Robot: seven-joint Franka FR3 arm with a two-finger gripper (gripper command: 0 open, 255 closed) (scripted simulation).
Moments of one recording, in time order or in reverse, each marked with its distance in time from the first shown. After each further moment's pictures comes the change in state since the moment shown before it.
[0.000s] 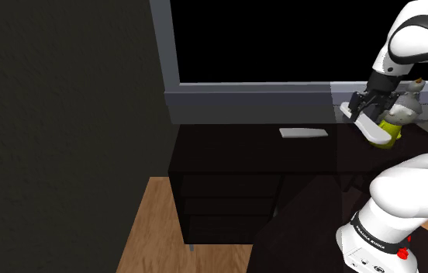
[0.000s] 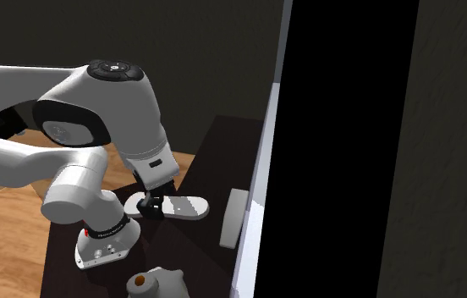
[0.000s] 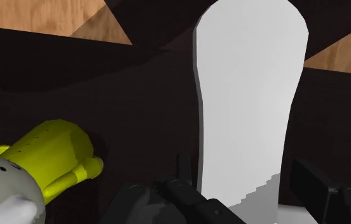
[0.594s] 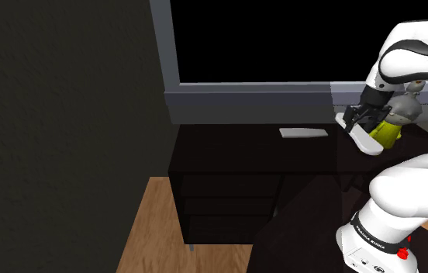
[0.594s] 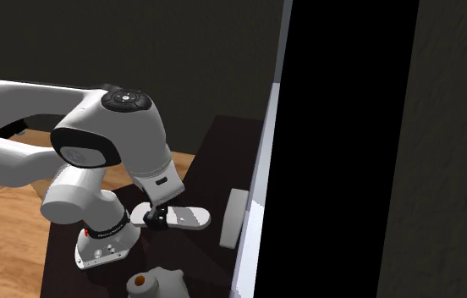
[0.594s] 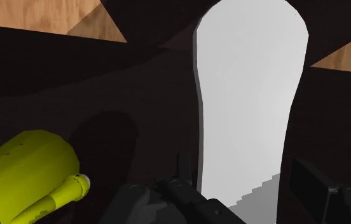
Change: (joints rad) arm -0.017 -0.002 -0.037 -0.118 -0.037 0.115 0.003
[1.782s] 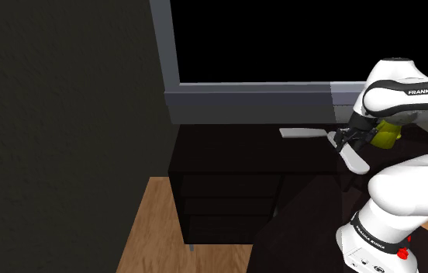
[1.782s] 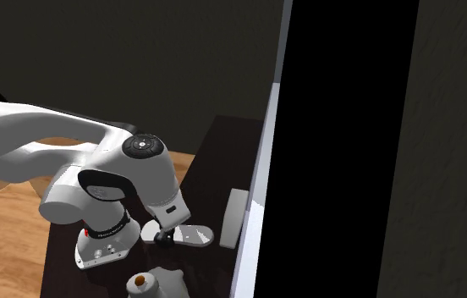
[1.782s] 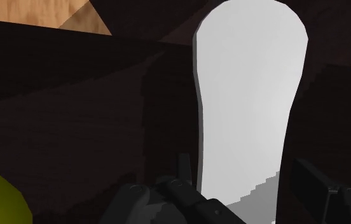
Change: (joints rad) arm -0.037 0.090 -0.098 -0.194 -0.098 0.280 0.004
